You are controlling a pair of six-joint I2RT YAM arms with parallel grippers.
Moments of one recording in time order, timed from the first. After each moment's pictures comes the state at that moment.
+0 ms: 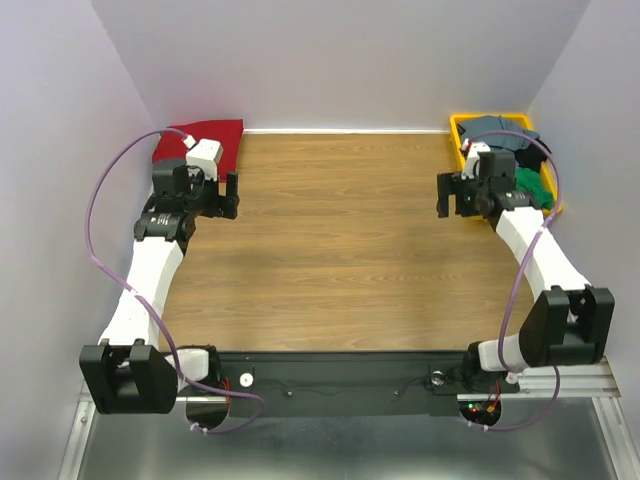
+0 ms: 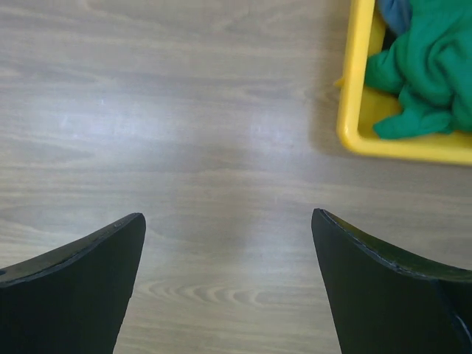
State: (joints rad) left arm -0.02 1.17 1.06 -0.40 0.19 0.12; right arm 0.02 1.36 1.10 -0.49 -0.06 -0.05
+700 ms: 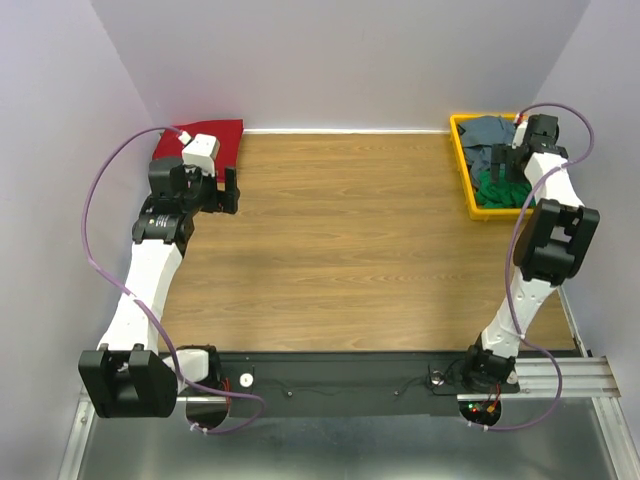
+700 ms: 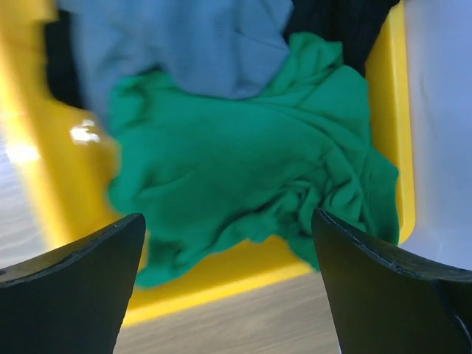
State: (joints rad) left arm -0.02 1.15 1.06 -0.35 0.21 0.08; right arm -0.28 2.00 1.74 -0.58 0.09 -0.20
